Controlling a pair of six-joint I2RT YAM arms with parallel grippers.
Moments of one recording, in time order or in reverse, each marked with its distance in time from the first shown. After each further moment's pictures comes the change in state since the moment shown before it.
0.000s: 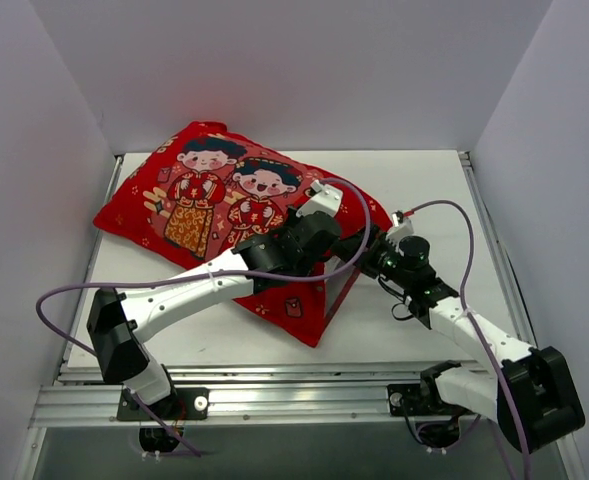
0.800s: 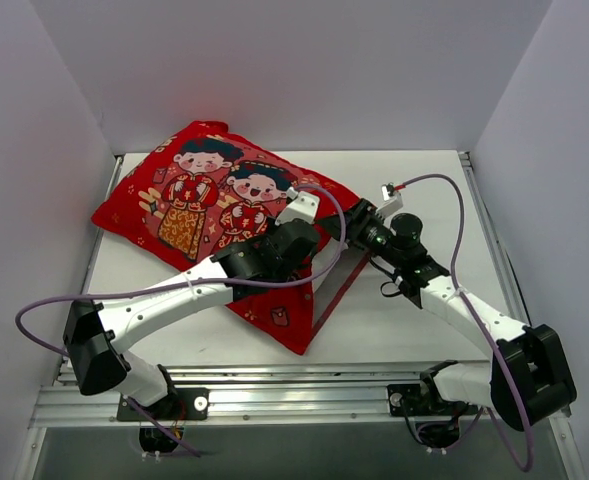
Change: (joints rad) left arm 0.035 -0.129 -0.166 -0.001 0.047 -0.079; right arm 0.070 0.131 0.193 0.096 0.006 0.006
